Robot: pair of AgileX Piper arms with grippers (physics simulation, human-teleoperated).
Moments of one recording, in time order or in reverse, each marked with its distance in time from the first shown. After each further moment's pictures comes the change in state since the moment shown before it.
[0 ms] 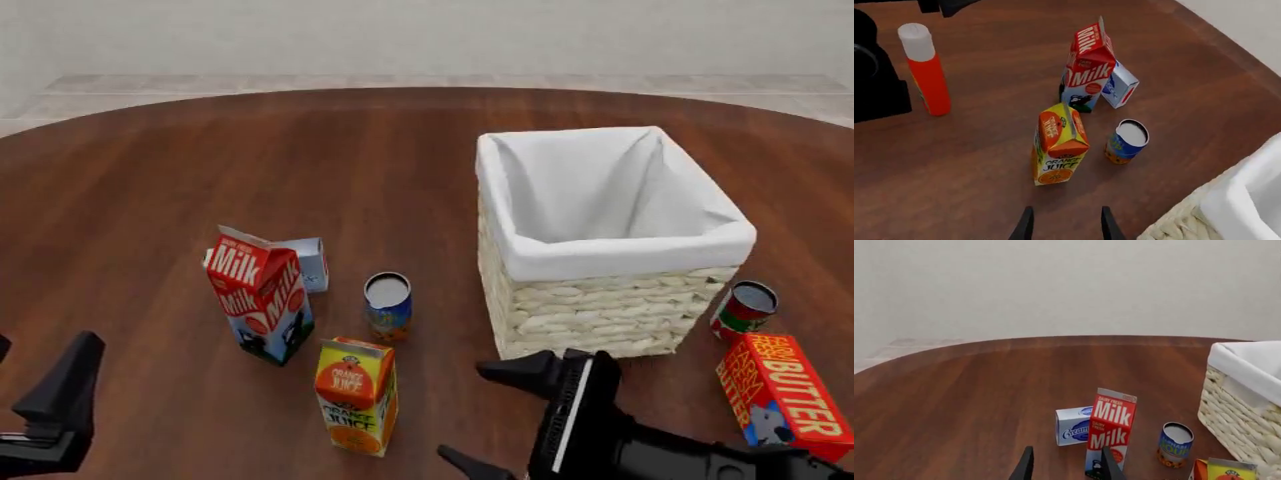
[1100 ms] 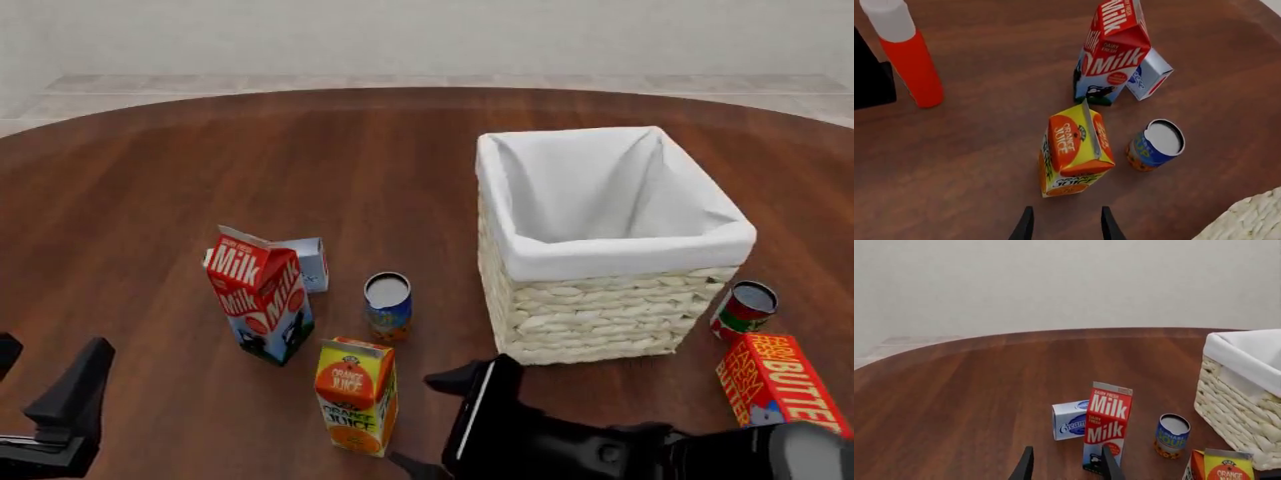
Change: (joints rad) left arm -0.025 0.005 0.005 0.016 0.018; right arm 0.025 0.359 -0.130 -0.114 0.002
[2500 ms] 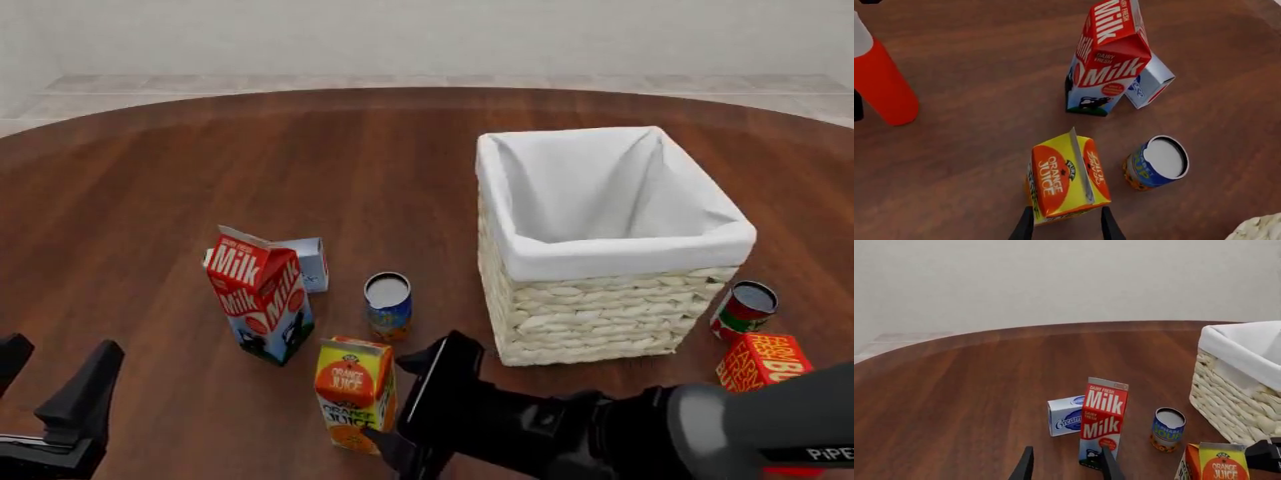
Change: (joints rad) left arm -0.024 0.024 0.000 0.001 0.005; right arm -0.026 0.162 -0.162 0.030 -0.006
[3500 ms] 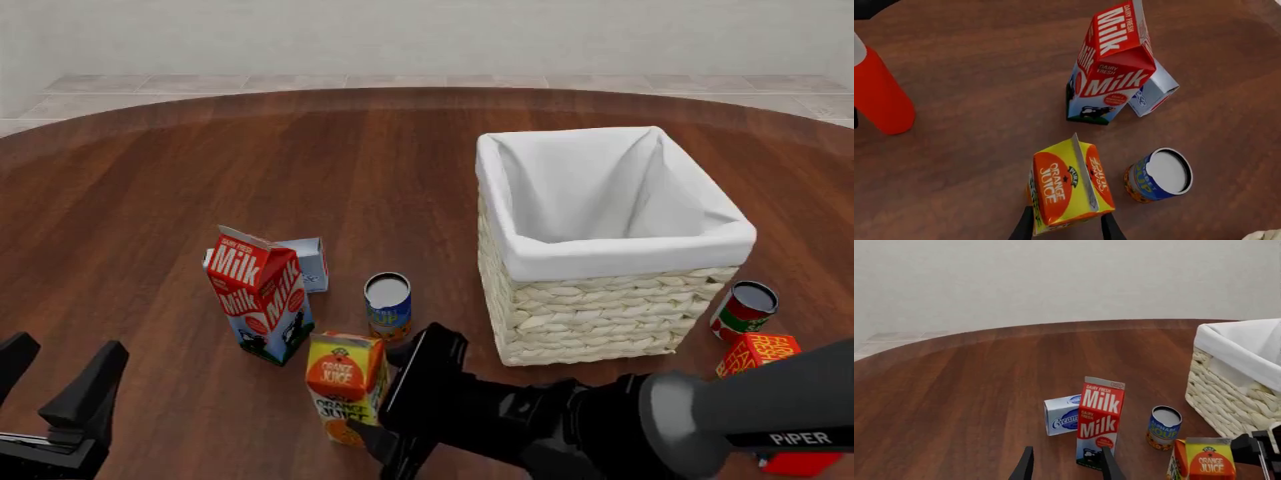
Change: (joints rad) left arm -0.017 0.013 0.000 -0.007 -0.001; right arm 0.005 0.041 -0.074 0.043 -0.008
